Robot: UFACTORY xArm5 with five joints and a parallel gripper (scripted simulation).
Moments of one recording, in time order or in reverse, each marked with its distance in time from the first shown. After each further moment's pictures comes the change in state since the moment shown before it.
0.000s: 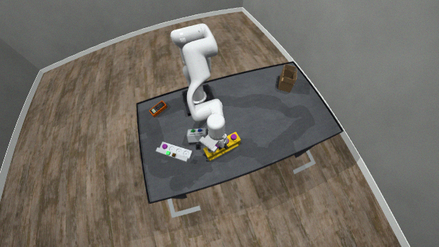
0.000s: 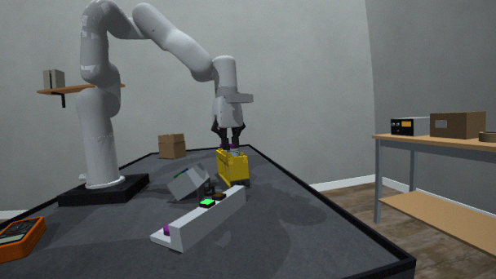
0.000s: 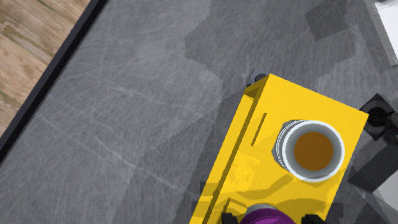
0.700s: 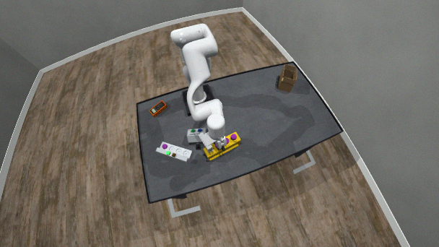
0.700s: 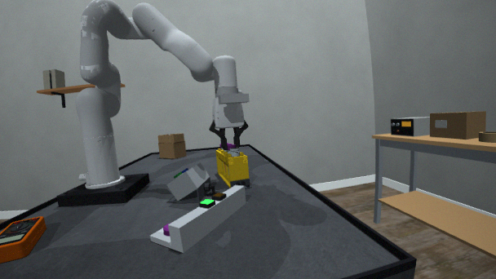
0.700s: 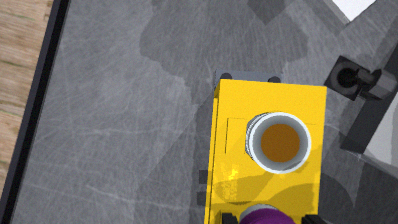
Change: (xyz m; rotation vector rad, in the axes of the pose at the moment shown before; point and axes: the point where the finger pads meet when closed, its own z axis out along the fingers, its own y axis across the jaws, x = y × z) arm 0.000 0.000 0.000 0.000 0.000 0.322
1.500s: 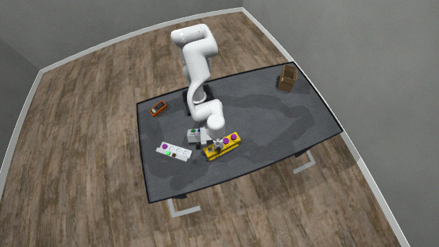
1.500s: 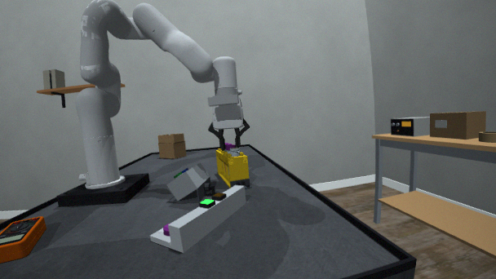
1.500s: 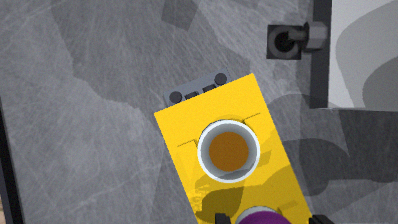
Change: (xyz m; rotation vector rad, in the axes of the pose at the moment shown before) arm 0.000 0.002 0.003 -0.005 0.000 0.463
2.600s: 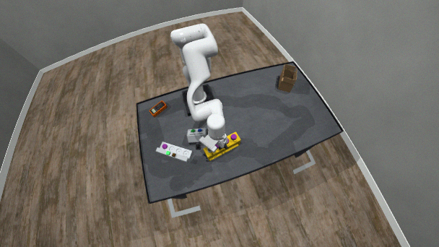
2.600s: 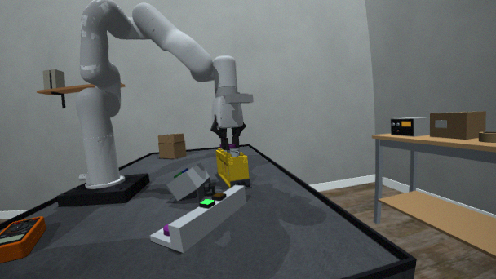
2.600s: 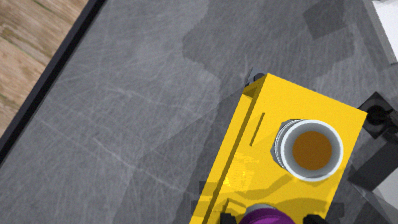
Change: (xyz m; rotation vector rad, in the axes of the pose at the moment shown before) arm 0.000 -0.001 -0.003 0.004 0.001 -0.773
